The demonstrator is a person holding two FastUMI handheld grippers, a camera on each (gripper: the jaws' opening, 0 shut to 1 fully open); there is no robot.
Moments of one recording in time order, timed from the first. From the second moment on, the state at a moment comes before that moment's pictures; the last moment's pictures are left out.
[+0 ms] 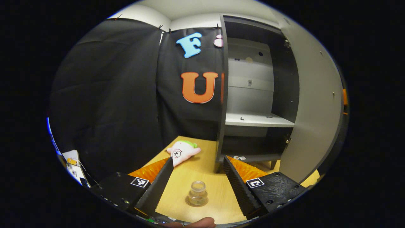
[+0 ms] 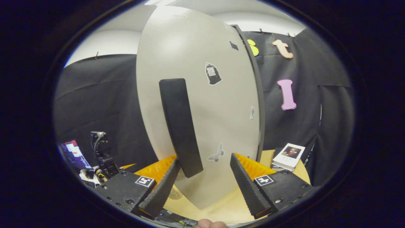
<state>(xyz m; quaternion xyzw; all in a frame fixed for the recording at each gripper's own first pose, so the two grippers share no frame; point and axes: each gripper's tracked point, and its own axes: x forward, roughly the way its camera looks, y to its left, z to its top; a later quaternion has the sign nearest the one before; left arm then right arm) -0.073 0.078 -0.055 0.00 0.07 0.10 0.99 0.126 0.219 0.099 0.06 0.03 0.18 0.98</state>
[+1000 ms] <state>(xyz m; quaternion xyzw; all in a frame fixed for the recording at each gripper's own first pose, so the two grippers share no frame) -0.109 0.078 0.019 0.10 0.01 0.17 0.98 0.245 0.319 0.111 0.05 0.00 0.30 0.95</state>
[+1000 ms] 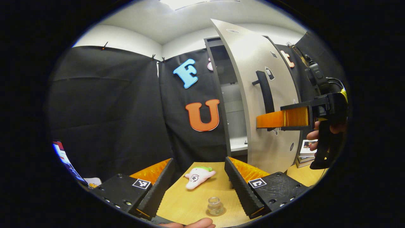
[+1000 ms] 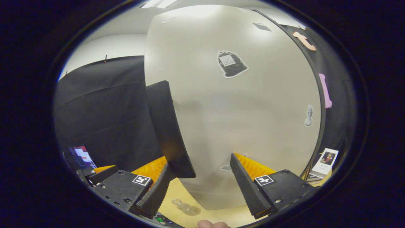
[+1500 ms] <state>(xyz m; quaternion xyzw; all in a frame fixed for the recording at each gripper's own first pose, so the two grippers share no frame) -0.129 0.092 0.002 0.10 0.04 0.24 0.97 0.246 0.318 0.111 -0.02 -0.02 0.32 0.95</state>
